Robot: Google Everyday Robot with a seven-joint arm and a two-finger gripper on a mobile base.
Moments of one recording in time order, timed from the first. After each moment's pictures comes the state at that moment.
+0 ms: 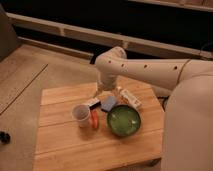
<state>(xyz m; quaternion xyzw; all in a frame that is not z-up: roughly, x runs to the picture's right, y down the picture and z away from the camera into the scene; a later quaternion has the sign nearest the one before) 0.001 0.039 0.778 -0.26 0.14 0.64 0.71</state>
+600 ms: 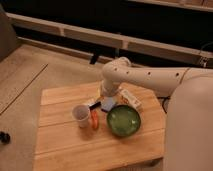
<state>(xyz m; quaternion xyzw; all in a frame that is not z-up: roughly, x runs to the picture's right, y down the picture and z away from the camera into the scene) -0.006 0.067 0.806 -0.29 0.11 0.63 0.71</state>
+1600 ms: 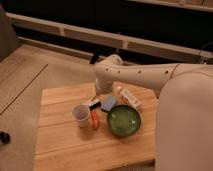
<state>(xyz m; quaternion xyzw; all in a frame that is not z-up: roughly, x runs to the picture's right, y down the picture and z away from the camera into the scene) -0.033 0.045 0.810 -0.25 0.10 0.58 0.77</state>
